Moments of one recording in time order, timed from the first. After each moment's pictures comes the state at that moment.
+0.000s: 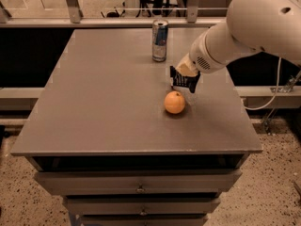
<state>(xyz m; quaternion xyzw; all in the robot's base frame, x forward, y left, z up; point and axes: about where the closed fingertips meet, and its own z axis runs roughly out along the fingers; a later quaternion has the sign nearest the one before) 0.599 -0.114 0.901 -0.44 0.82 0.02 0.36</state>
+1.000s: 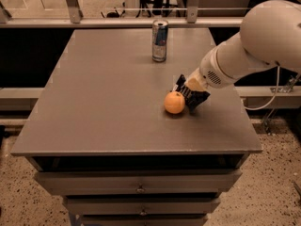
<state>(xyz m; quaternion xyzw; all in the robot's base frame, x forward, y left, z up) 0.566 -0.136 0.876 -0.42 0.84 0.03 0.33</state>
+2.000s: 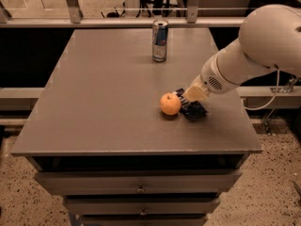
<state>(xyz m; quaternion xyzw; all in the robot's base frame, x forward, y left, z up) 0.552 -0.143 0.859 -0.42 0.86 0.04 0.30</state>
